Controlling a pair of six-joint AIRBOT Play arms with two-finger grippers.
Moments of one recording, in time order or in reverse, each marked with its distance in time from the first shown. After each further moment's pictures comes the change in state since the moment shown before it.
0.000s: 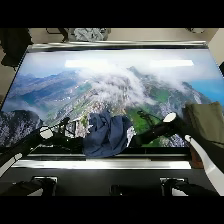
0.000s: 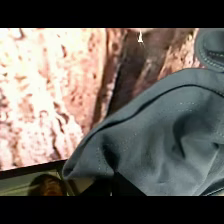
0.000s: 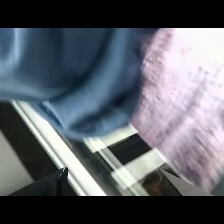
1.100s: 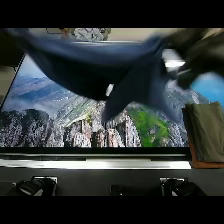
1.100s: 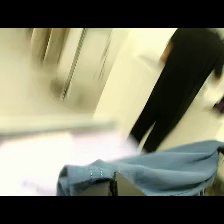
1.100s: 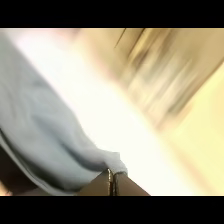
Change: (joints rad) left arm -0.081 0.377 1.027 0.000 0.168 0.122; right arm 0.196 0.563 0.963 -0.482 -0.270 0.077
